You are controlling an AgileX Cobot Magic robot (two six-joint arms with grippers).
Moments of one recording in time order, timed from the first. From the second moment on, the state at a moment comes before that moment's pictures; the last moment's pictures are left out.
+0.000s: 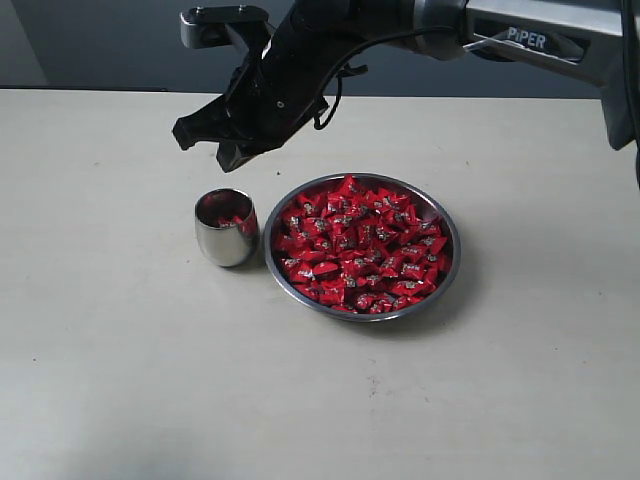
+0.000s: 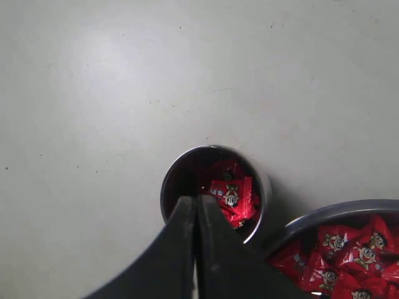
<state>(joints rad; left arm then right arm) 0.25 0.00 -0.02 -0.49 0.52 0.30 0.79 2.15 -1.85 0.43 0.88 -0.27</state>
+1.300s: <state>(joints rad) 0.25 0.00 -0.02 -0.49 0.52 0.30 0.79 2.15 -1.85 0.40 0.89 -0.27</state>
